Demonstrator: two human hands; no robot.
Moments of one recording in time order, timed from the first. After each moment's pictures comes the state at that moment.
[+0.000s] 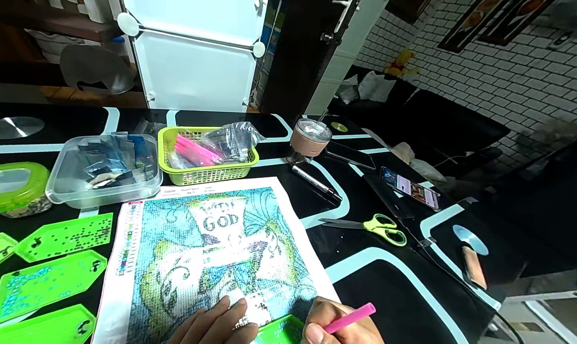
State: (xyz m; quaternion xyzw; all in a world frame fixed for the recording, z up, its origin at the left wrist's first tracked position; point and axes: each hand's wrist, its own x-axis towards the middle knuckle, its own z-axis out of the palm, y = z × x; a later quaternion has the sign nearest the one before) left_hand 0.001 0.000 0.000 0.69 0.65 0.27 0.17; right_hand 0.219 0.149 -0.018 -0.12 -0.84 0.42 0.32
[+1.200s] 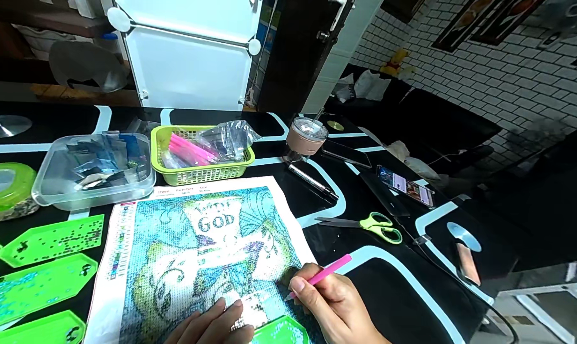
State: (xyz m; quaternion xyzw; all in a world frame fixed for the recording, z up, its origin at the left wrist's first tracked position) left_hand 0.001 0.000 0.000 0.69 0.65 0.27 0.17; right_hand 0.200 0.179 -0.031 -0.15 -0.82 0.42 0.35
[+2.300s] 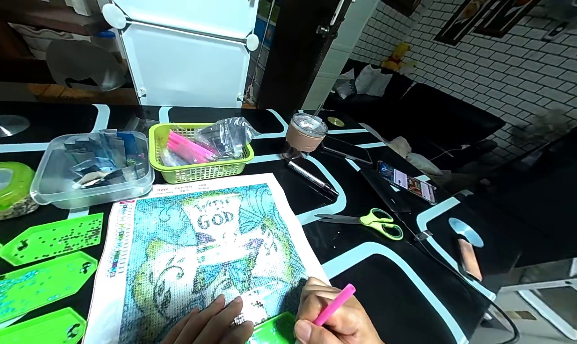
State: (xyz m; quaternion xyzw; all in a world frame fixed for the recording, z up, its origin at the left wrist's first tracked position) left_hand 0.000 0.000 -0.001 0.70 0.64 0.27 0.18; right_hand 0.208 0.168 -0.022 -0.03 -0.85 0.41 0.33
